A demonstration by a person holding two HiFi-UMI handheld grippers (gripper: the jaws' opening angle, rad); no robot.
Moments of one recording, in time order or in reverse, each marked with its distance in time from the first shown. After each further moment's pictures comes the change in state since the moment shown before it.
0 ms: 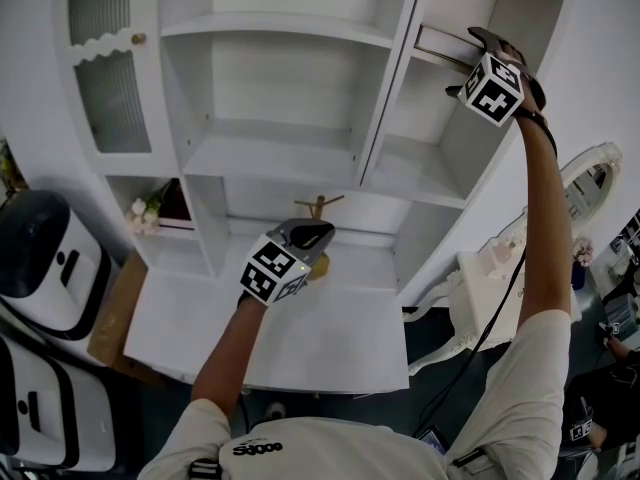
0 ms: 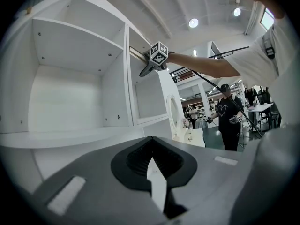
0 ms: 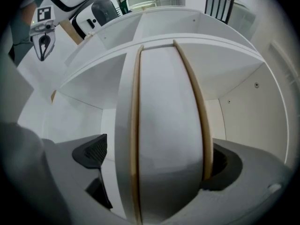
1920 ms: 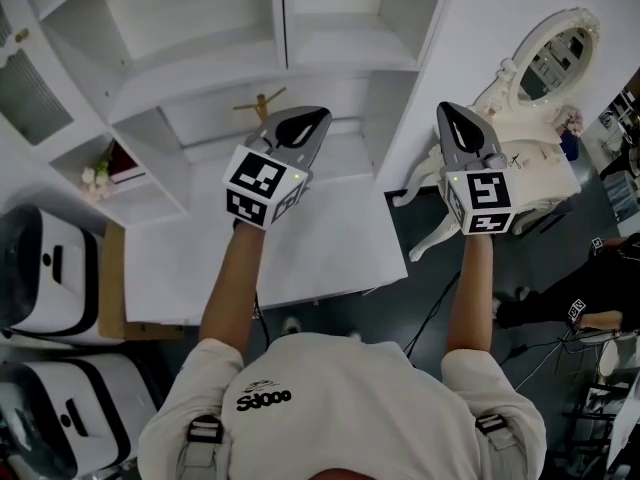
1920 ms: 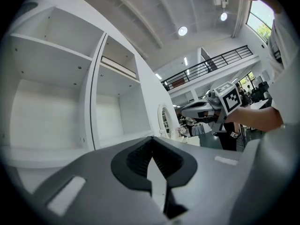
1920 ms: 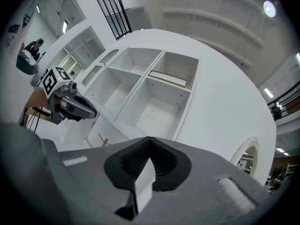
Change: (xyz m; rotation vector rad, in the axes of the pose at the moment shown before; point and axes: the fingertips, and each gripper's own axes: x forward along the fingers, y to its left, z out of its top) left arm 0.042 -0.085 0.060 0.068 -0.130 -0.051; right arm -0.219 0.283 -0.079 1.022 -0.232 -0.128
